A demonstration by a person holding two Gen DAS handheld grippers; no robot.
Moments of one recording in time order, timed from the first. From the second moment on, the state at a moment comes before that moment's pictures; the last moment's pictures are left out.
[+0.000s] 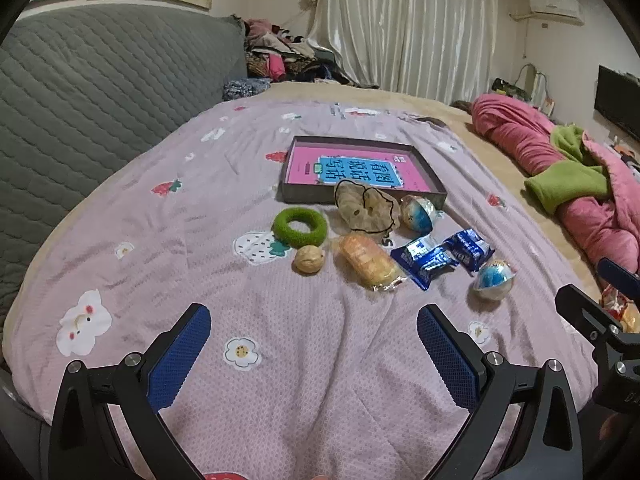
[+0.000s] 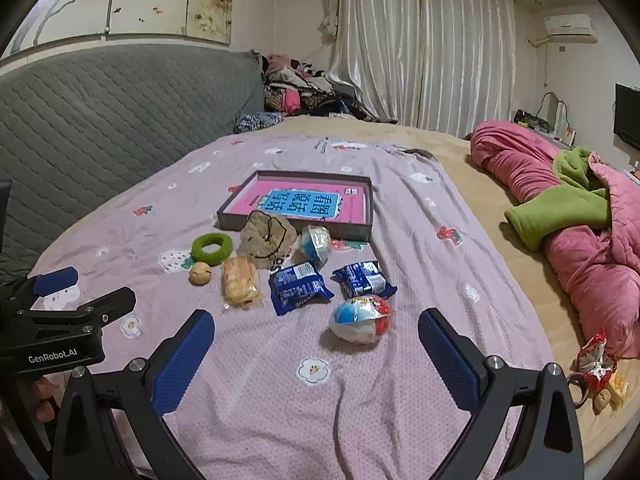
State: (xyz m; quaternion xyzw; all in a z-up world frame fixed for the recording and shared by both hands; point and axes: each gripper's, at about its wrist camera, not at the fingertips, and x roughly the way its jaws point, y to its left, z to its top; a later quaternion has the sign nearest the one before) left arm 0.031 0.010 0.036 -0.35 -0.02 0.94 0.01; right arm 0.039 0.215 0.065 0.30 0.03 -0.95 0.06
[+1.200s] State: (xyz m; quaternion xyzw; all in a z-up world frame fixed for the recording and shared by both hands) left arm -0.024 0.010 0.051 -0.37 -0.03 0.93 0.00; right arm 0.005 0.221 0.081 0.30 0.03 -0.95 0.04
